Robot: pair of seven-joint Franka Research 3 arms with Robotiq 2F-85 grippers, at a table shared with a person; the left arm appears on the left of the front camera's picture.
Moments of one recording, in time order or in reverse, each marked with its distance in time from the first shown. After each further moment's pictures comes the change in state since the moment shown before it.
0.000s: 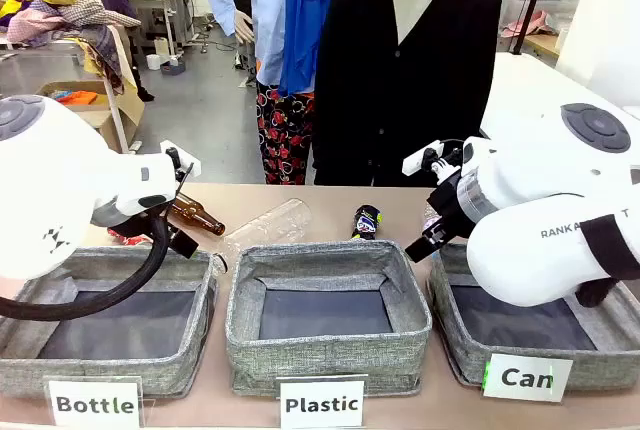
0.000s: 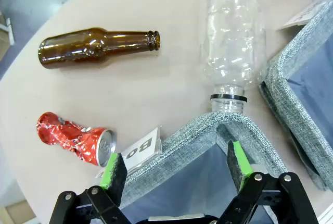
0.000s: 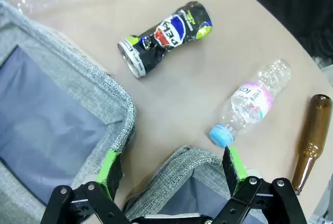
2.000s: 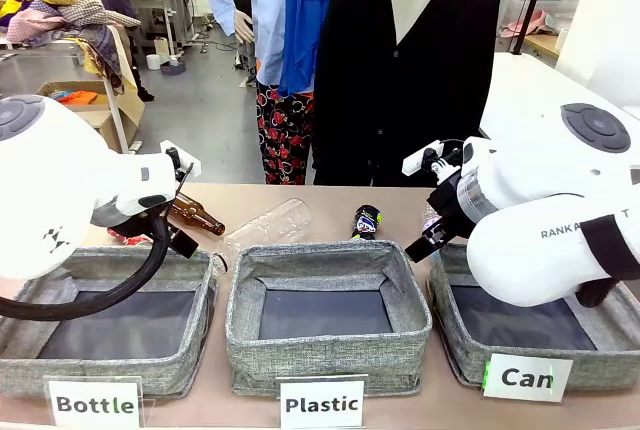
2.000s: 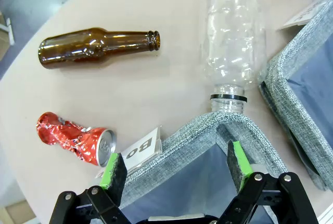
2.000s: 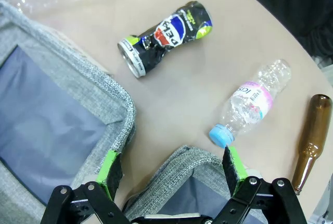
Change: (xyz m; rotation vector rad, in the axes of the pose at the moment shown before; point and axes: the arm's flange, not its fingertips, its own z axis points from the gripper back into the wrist) left arm 0.000 0.000 0.000 0.000 0.000 0.000; right arm 0.000 -0.001 0.001 0.000 0.001 -0.001
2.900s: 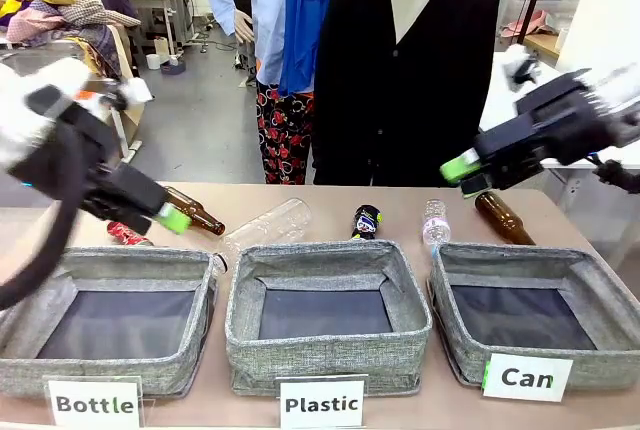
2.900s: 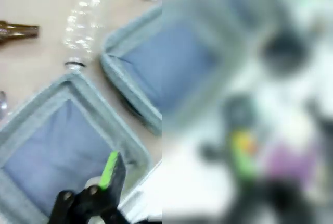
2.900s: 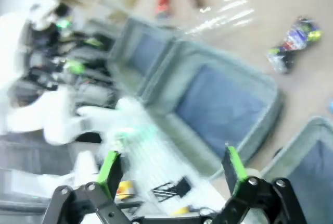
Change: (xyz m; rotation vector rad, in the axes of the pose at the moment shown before) left arm -0.015 -0.004 0.161 -0.641 -0.004 0.222; right arm 0.000 -0.078 0.147 0.894 -0.079 -0.409
